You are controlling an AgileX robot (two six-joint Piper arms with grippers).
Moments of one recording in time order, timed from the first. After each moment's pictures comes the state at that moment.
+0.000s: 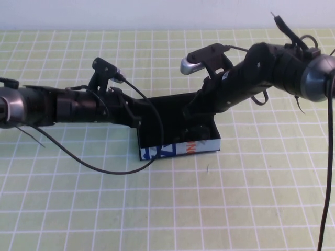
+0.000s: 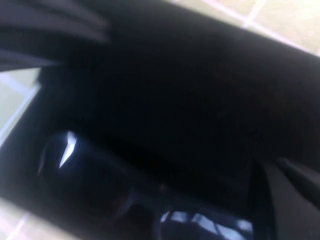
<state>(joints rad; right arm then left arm) 0.47 2.04 -1.59 0.38 0.59 -0.37 -0.20 2.09 -1.30 -1.59 0.78 1.85</state>
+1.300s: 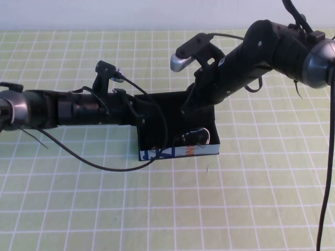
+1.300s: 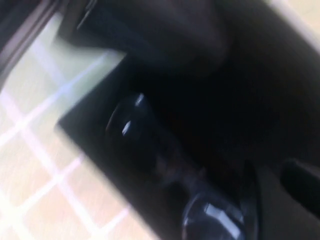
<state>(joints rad) 0.47 2.04 -1.71 0.45 0.79 -0.64 -0.20 2.12 -1.30 -1.66 0.91 1.81</state>
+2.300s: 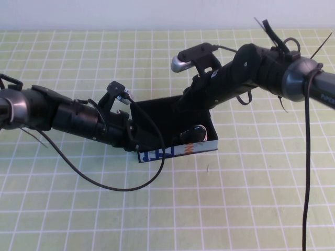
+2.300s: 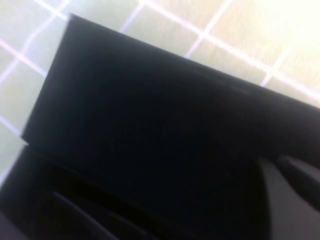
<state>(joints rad) 0.47 2.15 -1.71 0.49 0.57 -0.47 -0.20 2.12 -1.31 -1.26 1.02 1.56</state>
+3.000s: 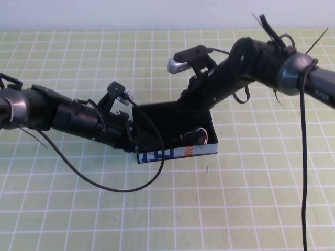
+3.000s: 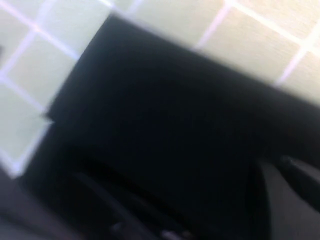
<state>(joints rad) 0.46 2.20 -1.81 0.48 0.72 -0.45 -0.20 2.12 -1.31 -1.25 1.03 1.56</state>
